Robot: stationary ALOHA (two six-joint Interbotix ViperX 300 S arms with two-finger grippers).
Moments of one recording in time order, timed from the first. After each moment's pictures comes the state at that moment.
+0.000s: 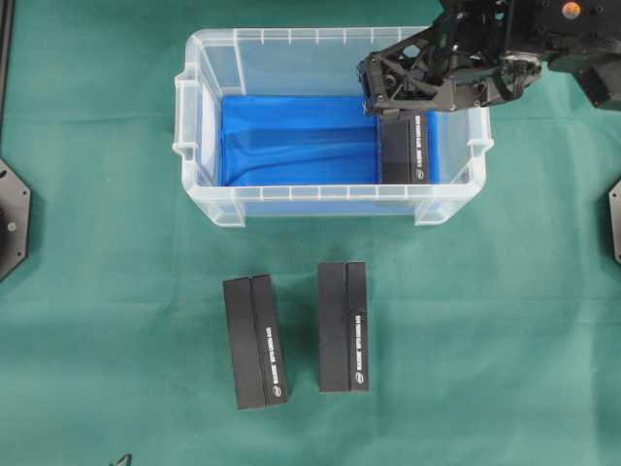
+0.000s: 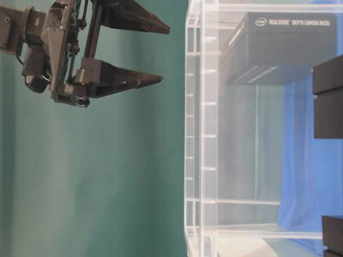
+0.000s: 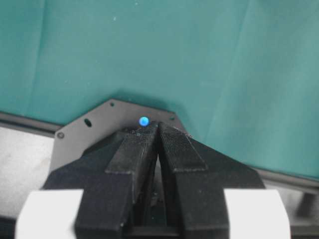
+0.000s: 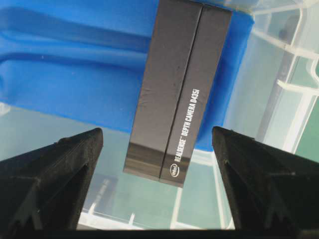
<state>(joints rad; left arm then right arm) 0.00 -0.92 0.54 0.03 1.56 -0.27 -0.17 -0.08 0.13 -0.19 1.23 1.40</state>
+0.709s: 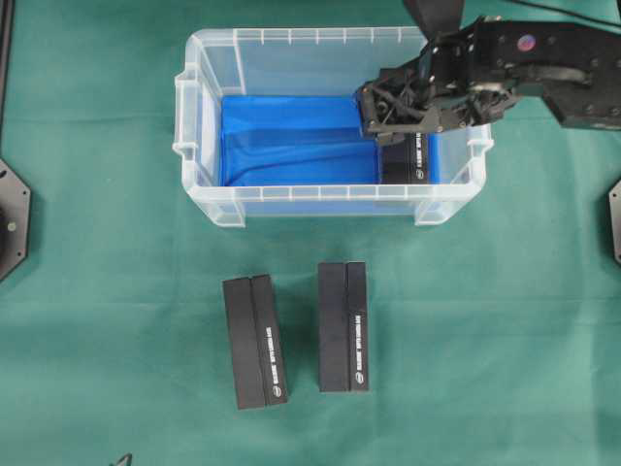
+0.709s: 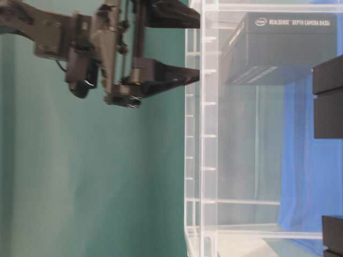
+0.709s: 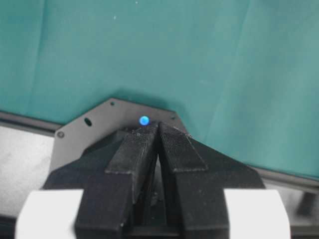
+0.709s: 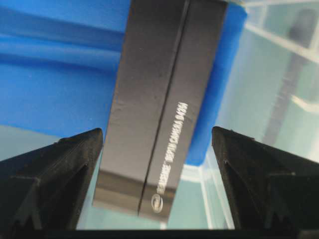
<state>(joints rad) 0.00 -0.91 0.54 0.03 1.56 -0.27 -0.18 -0.01 0.24 -0.19 1.13 1.41</state>
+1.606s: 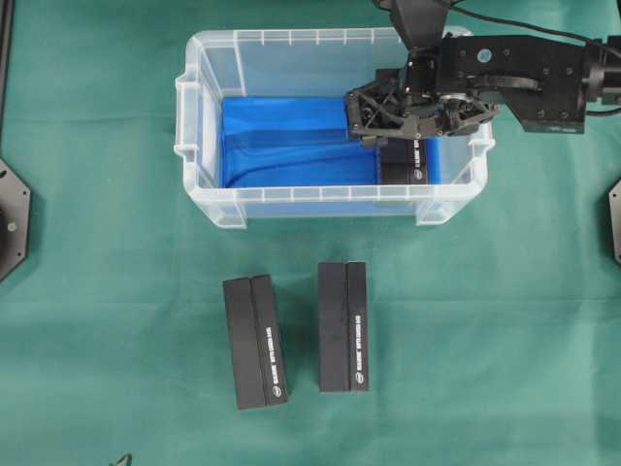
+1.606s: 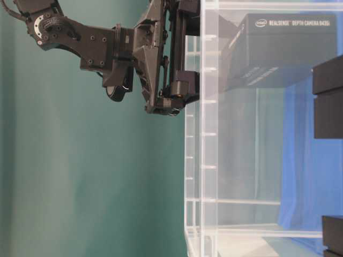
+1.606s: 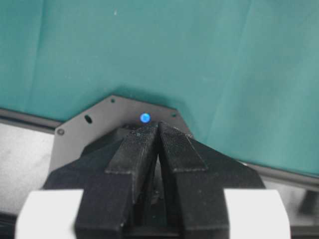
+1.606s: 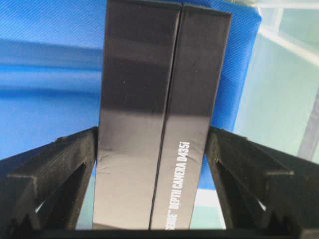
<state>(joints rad) 0.00 -0.91 0.56 0.03 1.56 -0.27 -0.20 0.07 0.27 -0.18 1.06 1.48</state>
